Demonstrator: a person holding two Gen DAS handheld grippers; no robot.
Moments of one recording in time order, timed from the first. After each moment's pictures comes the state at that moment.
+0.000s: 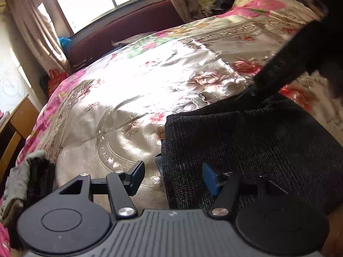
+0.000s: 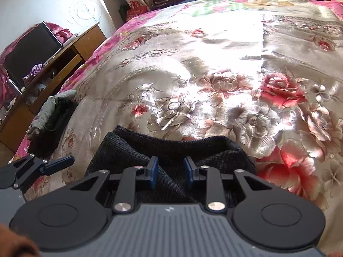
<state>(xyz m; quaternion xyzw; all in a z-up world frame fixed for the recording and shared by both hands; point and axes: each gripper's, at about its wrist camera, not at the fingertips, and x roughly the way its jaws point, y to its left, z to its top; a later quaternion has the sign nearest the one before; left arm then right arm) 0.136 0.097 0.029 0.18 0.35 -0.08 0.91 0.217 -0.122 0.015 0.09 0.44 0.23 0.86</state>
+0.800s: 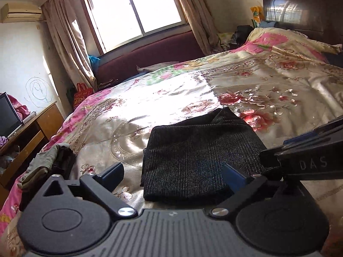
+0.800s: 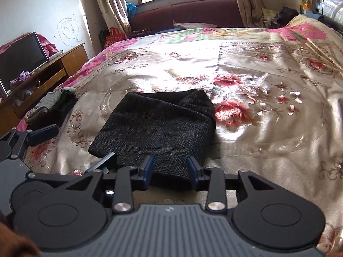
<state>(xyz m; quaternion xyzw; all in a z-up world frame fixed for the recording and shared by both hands) -0.010 0.045 0.059 0.16 0.26 -0.02 0.95 0.011 -0.130 0.052 0.05 0.37 0.13 0.92</state>
